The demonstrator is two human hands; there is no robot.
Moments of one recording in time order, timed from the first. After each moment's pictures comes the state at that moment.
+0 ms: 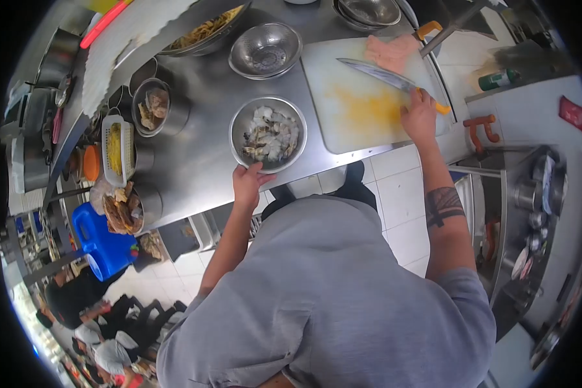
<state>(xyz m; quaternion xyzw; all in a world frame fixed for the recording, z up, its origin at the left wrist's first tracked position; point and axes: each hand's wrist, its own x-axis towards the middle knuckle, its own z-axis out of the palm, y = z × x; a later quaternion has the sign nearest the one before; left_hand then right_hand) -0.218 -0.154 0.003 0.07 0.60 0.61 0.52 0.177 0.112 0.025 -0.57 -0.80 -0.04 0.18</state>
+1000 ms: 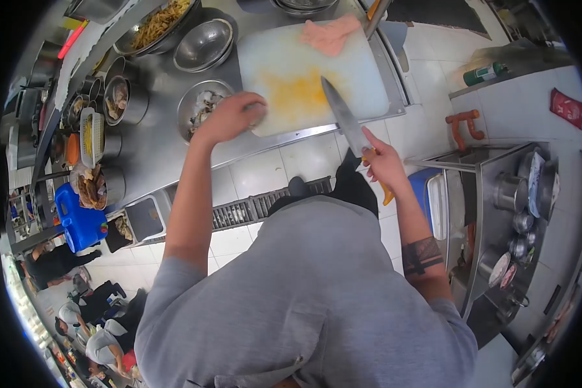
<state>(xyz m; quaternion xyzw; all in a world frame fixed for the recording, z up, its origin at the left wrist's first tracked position) -0.088 -0.013 0.118 0.69 0.62 0.20 0.32 0.312 0.000 0.075 -0.63 -0.51 0.58 0.11</state>
